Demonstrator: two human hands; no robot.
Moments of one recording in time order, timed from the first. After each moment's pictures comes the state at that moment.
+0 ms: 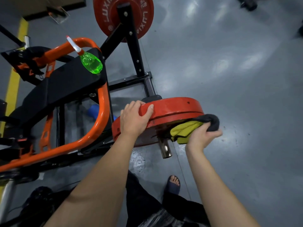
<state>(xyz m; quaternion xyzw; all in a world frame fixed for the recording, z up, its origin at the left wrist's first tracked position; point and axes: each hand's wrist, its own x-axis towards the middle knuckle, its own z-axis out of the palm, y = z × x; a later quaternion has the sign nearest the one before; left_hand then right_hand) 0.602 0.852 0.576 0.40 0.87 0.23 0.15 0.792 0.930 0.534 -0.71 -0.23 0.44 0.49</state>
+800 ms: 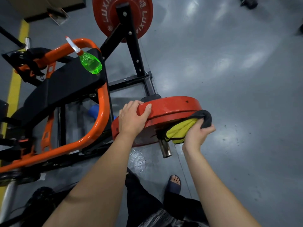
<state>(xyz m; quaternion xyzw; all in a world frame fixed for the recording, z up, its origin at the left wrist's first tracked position) 0.600 0.850 0.574 0.40 0.87 0.24 0.14 0.786 0.923 0.529 -0.70 -0.27 0.48 0.45</state>
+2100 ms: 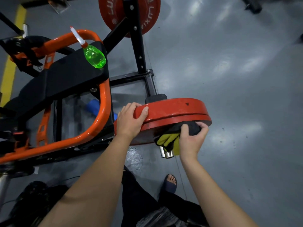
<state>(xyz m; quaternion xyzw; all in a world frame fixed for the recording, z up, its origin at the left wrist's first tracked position) 0.576 0.824 0.559 0.38 0.85 0.31 0.18 0.770 0.883 0.559 -0.64 -0.43 0.48 0.41</state>
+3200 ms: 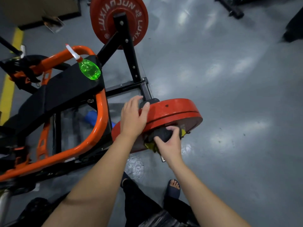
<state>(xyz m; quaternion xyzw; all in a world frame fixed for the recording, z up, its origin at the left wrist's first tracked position) 0.597 0.851 0.588 0.46 0.82 0.33 0.13 0.761 0.854 0.546 -0.56 -0.55 0.54 0.29</state>
